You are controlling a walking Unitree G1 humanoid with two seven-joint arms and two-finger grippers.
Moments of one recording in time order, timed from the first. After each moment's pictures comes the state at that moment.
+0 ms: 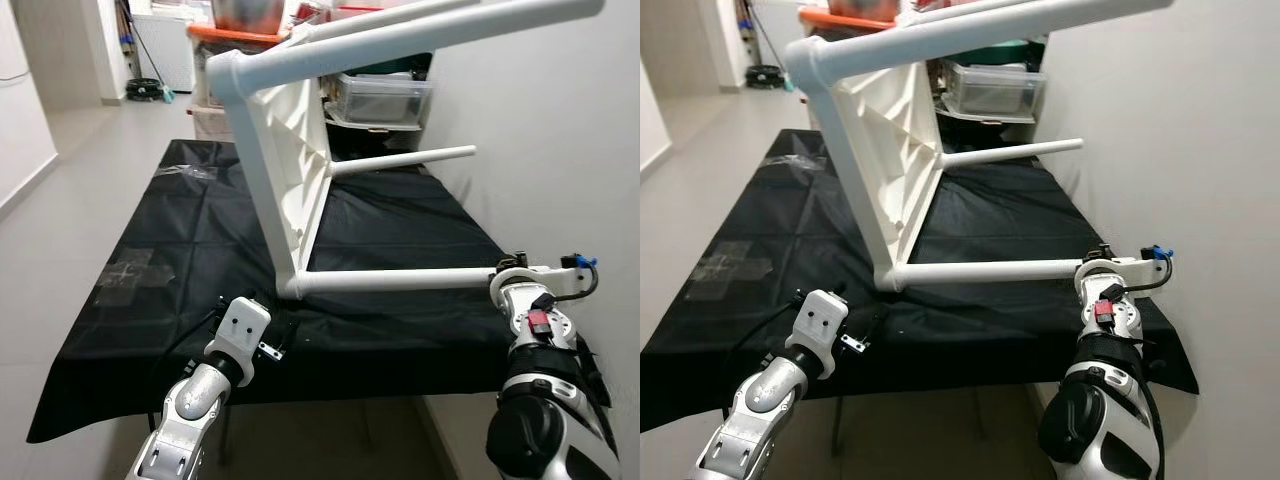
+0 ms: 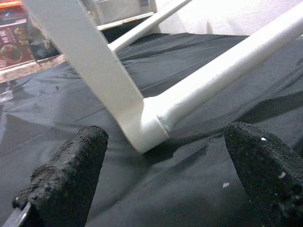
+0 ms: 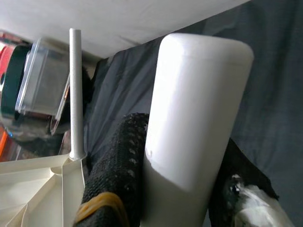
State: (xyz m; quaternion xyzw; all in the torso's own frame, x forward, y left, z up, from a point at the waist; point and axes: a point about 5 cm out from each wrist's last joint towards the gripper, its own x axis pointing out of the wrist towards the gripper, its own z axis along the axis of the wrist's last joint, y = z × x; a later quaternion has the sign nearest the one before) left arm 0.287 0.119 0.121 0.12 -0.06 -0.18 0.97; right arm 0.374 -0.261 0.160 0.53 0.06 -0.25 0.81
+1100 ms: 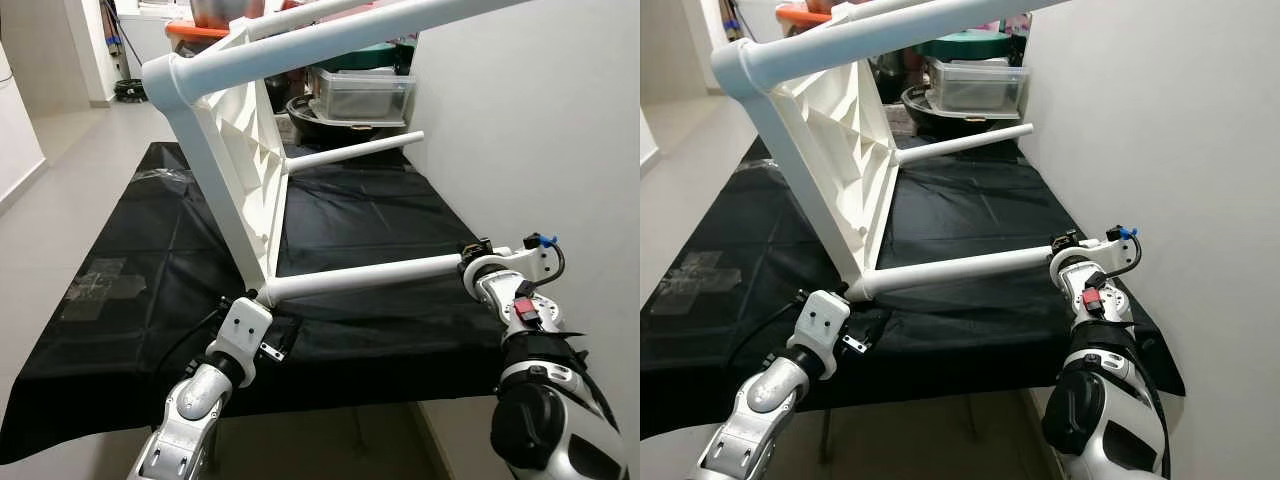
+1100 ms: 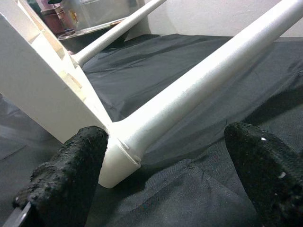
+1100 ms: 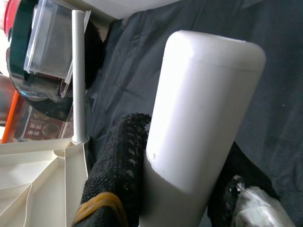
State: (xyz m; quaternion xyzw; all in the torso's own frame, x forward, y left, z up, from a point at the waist) left arm 0.287 0.117 0.120 0.12 -0.06 -0.19 0.97; right arm 0.383 -0.240 0.154 0.52 0.13 -0.18 0.82
